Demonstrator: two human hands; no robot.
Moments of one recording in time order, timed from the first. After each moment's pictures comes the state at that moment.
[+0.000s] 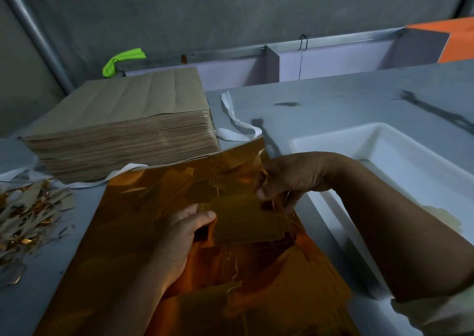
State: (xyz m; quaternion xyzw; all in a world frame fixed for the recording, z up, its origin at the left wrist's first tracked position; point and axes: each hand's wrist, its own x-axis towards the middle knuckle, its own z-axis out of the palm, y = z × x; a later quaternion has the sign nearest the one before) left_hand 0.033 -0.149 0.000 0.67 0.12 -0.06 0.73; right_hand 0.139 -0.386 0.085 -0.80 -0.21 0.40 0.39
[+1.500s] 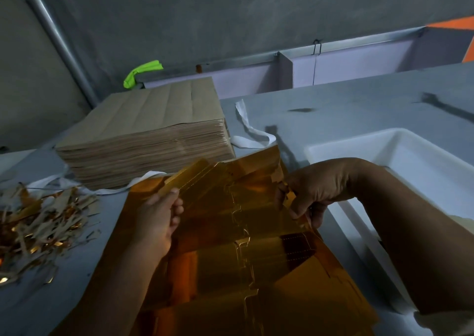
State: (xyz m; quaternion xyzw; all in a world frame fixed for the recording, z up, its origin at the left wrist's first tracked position) left_hand 0.060 -0.099 0.033 0.65 0.29 0.11 0.70; right_hand 0.135 -0.393 0.092 -0.79 -0.22 0.45 0.35
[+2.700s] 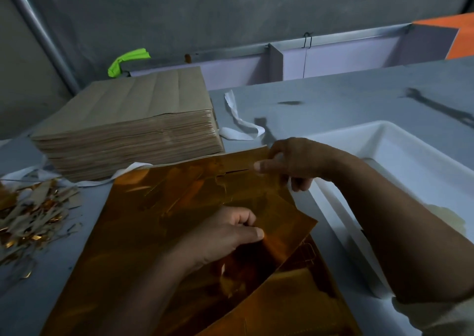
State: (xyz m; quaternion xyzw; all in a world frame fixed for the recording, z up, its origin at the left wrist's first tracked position) left_hand 0.028 -0.192 0.047 0.83 -0.09 -0.23 0.50; right_hand 0.138 -0.386 0.095 -0.91 -0.14 0.18 0.34
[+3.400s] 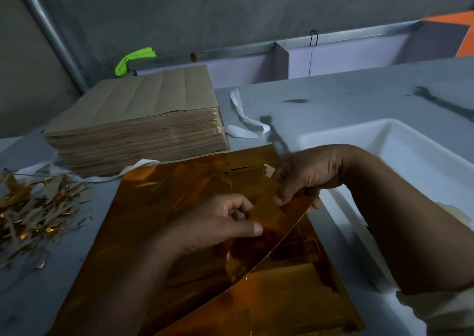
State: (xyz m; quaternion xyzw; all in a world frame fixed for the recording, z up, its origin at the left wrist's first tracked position) left_hand 0.031 -0.172 0.060 0.85 -0.10 -0.22 0.46; right_hand 0.130 -0.394 0.102 -0.77 -0.27 0.47 0.33
